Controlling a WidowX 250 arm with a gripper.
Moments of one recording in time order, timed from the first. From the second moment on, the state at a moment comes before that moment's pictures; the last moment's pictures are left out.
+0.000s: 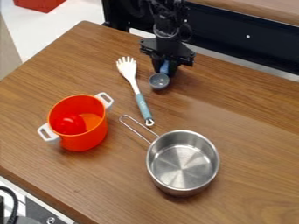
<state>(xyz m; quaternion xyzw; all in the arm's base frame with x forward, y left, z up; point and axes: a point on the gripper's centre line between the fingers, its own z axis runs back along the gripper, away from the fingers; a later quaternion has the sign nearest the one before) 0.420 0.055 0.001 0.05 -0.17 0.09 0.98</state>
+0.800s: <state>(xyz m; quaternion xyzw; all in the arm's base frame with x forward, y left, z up) 0.433 0.071 0.005 0.03 -0.14 0.18 0.97</state>
